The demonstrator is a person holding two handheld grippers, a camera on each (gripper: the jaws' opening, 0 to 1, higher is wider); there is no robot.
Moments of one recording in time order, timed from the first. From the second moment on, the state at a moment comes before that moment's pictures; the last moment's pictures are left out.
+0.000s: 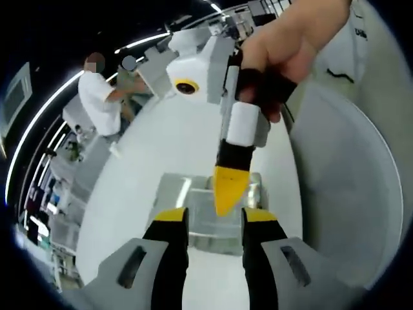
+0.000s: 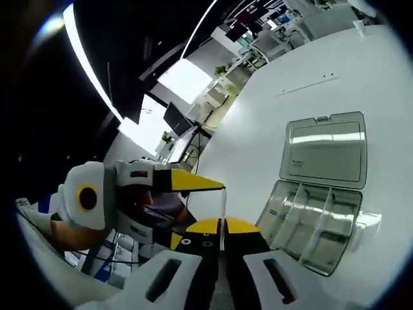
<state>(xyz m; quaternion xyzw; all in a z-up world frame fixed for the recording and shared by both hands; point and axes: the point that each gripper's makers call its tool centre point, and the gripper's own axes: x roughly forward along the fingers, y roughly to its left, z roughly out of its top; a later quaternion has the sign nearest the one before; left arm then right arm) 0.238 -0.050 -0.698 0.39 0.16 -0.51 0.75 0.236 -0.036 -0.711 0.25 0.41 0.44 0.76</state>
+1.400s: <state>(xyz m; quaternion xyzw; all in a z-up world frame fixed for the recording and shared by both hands) 0.231 -0.039 -0.656 0.23 0.27 -0.60 0.72 0.212 -0.035 -0.681 0.09 0.30 0.61 0.73</state>
